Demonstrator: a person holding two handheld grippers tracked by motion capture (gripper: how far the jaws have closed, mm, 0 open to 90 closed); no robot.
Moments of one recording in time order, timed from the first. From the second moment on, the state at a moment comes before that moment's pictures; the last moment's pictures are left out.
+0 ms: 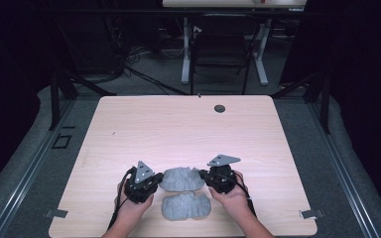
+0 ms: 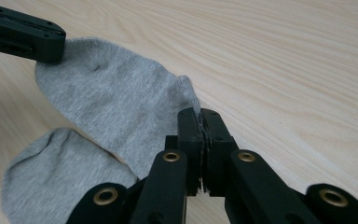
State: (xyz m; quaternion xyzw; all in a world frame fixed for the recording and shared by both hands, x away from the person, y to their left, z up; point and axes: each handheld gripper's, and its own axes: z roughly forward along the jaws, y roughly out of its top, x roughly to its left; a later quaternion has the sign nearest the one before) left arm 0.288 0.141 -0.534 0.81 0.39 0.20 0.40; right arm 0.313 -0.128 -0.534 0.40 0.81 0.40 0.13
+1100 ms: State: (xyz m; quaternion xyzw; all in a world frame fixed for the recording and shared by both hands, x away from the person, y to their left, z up) left arm 0.230 0.141 -0.539 0.82 0.36 0.16 0.41; right arm 0.253 -0.148 -0.527 0.39 0.82 0.41 0.11
